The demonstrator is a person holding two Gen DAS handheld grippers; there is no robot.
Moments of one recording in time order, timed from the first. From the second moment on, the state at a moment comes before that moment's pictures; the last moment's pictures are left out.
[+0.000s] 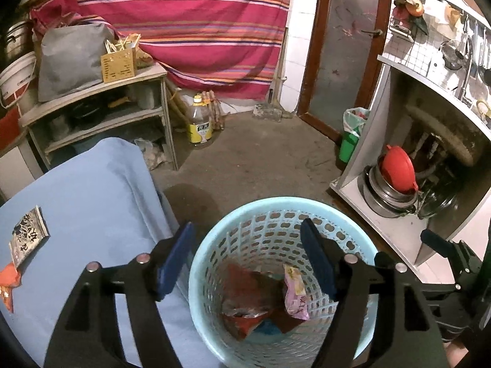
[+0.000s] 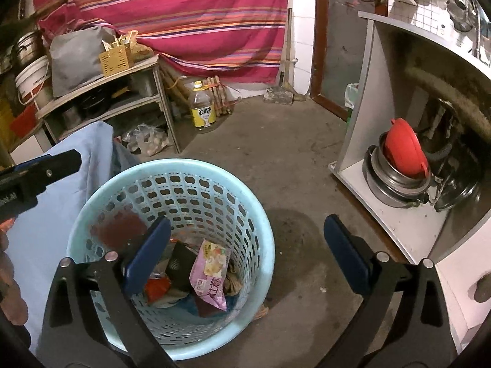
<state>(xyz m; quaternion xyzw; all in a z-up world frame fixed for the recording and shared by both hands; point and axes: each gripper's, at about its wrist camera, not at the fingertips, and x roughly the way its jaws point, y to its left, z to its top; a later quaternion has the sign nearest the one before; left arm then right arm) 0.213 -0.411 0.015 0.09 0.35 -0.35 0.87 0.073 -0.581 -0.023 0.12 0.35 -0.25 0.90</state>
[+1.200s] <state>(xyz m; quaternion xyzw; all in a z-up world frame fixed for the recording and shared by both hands) 0.361 -0.008 -0.068 -0.02 0.43 -0.06 0.90 0.237 -0.355 -0.046 0.05 0.39 -0.12 0.91</state>
